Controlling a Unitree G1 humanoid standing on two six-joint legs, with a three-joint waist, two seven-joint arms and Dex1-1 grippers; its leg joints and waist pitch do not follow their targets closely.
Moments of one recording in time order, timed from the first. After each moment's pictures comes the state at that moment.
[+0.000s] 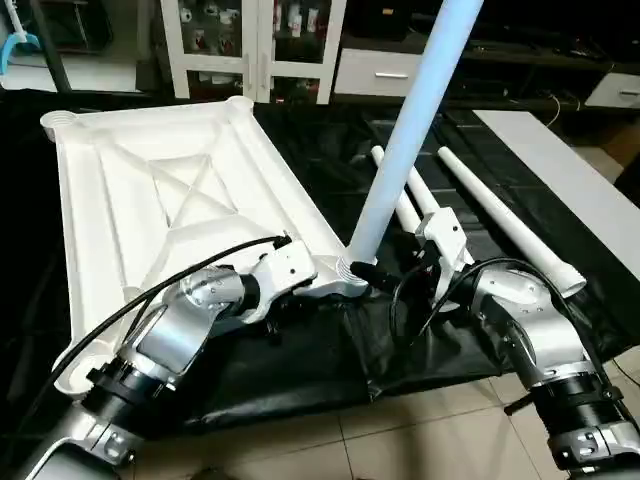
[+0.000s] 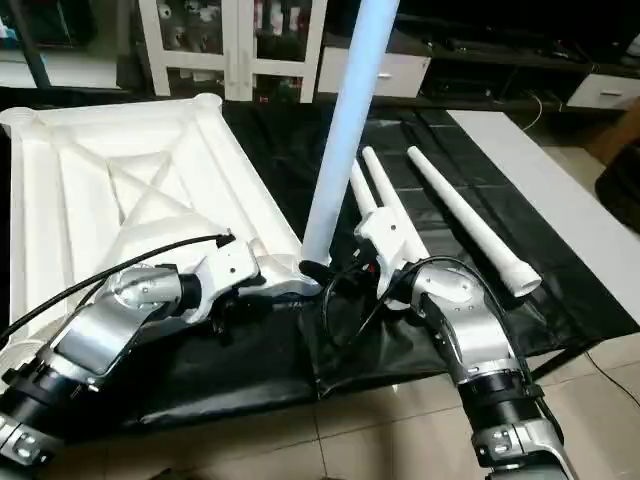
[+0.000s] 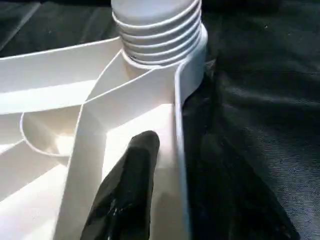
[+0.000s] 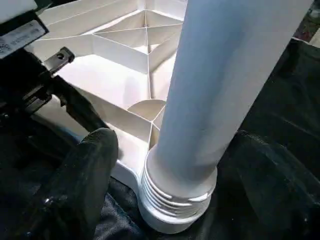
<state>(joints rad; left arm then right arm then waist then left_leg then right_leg) -0.48 0.43 -0.39 0.15 0.10 0.42 -0.83 -0.43 -0.34 0.12 0.32 0.23 0.15 0.86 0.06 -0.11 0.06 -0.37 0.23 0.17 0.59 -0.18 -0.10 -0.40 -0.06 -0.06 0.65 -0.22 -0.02</state>
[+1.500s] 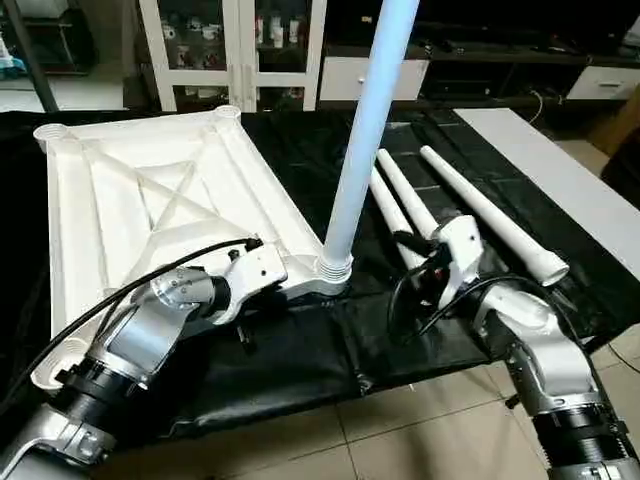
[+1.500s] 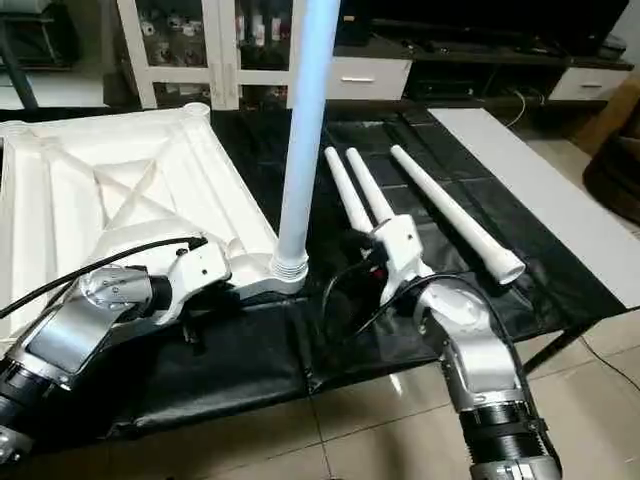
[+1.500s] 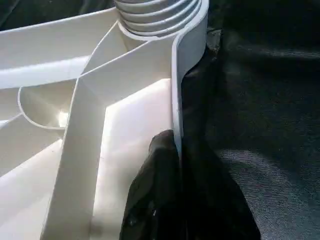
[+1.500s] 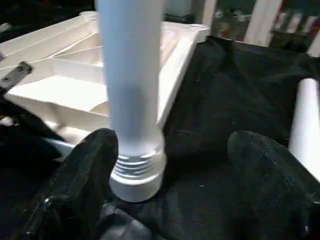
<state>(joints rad) -0.46 0.52 -0.36 0.19 0.10 0.38 -0.85 -0.31 -0.29 0.05 0.17 0.26 0.24 0.67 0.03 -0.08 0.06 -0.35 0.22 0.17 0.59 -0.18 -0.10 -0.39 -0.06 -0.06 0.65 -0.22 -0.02</state>
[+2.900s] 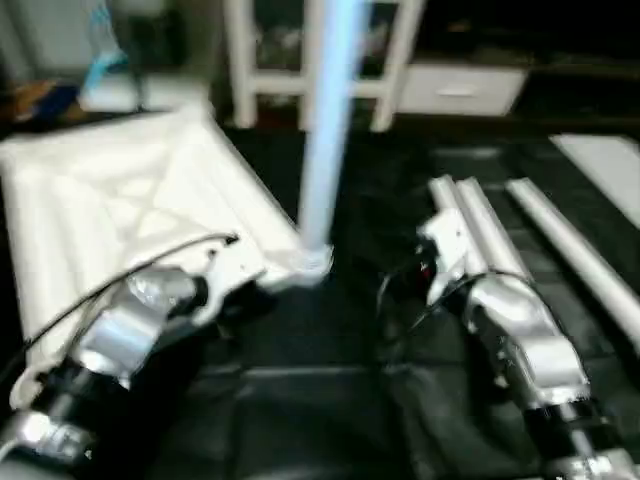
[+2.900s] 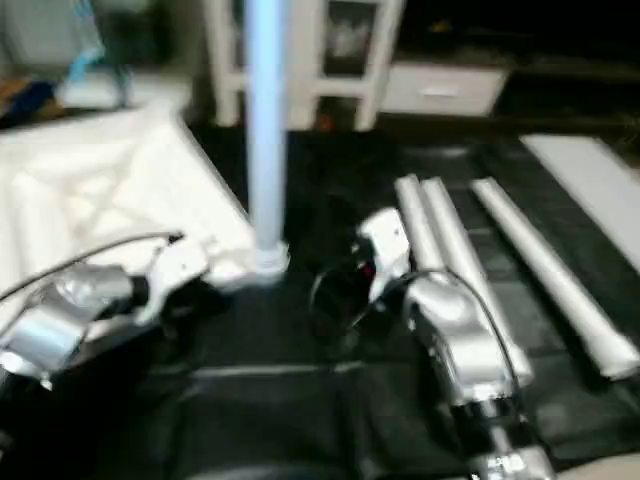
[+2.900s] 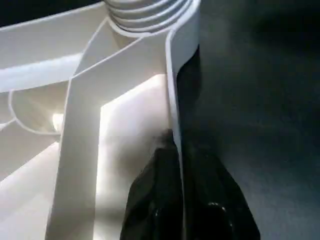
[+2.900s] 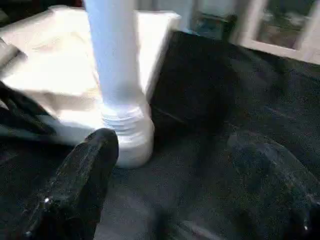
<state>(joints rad) -0.45 0.54 -0.32 0.21 0.09 0.41 -0.86 -0.31 -0.32 0.05 0.19 0.26 0.27 0.66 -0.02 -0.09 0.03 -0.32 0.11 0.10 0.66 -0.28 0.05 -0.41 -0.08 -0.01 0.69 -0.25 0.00</state>
